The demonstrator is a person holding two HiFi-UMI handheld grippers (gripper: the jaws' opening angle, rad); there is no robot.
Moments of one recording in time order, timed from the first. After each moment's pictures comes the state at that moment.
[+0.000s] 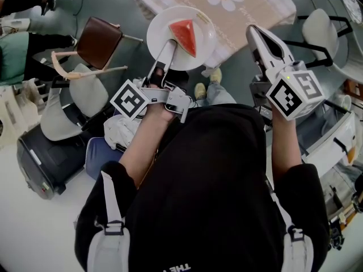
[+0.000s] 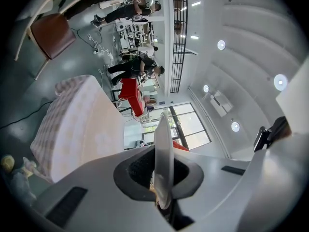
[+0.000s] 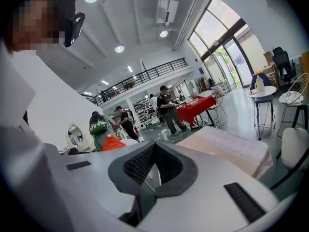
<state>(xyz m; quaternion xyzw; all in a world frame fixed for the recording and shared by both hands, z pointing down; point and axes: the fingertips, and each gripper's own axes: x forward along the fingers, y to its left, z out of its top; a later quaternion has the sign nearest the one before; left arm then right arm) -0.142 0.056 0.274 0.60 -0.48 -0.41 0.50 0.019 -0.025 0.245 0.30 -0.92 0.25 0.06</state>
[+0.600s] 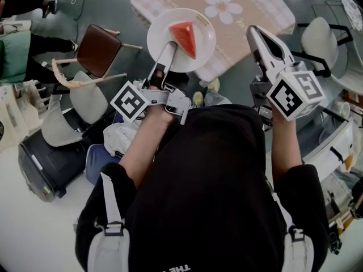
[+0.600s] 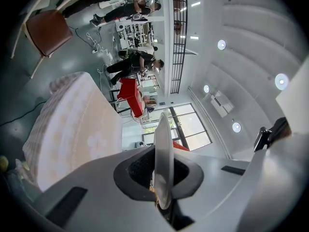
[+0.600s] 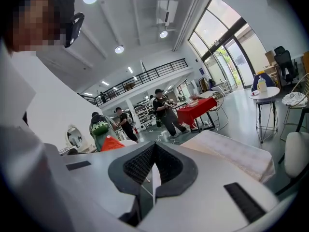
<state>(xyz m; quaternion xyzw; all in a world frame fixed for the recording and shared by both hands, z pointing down) -0.126 -0.064 0.294 0.58 -0.49 -0.40 0.51 0.034 -0.151 0.269 0.29 -0.91 0.28 0.07</state>
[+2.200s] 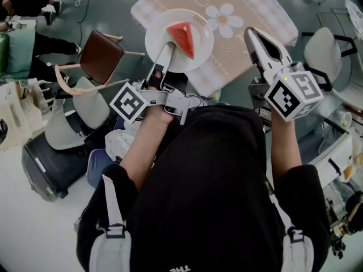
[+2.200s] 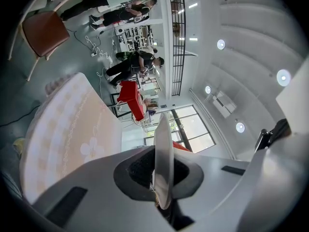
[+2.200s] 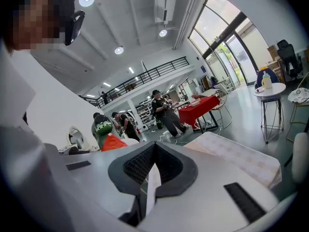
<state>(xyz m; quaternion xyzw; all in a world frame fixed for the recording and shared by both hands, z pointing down) -0.127 -0.075 0.274 0.59 -0.51 -0.41 0.48 0.034 -0.160 0.254 0.28 -0.92 0.26 0.05</state>
